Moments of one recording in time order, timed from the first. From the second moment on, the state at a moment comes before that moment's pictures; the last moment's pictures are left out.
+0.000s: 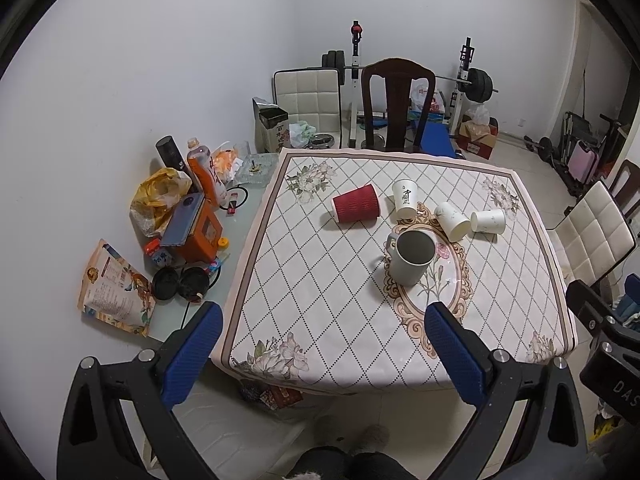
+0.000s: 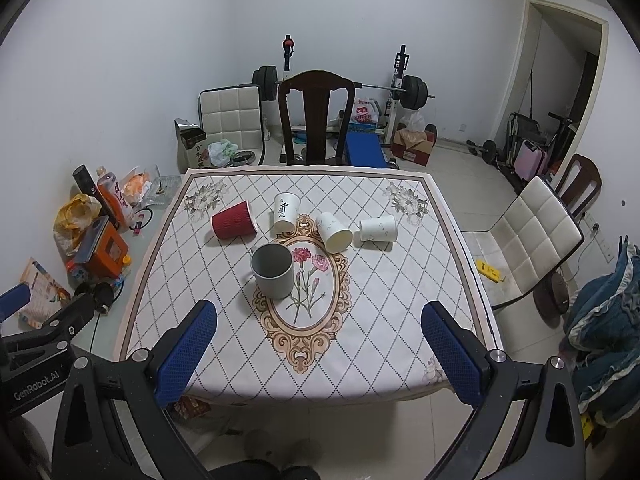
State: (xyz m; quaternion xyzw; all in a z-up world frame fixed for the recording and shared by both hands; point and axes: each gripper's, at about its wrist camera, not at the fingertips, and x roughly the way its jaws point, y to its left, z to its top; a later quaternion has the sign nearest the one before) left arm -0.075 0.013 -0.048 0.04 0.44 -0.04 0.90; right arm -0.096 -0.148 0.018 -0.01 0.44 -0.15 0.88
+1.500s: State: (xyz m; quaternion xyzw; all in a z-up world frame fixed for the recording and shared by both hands) left arm -0.090 0.000 -0.044 0.03 0.44 -0.05 0.90; right arm -0.114 -0.144 0.007 0.00 0.45 -0.15 0.88
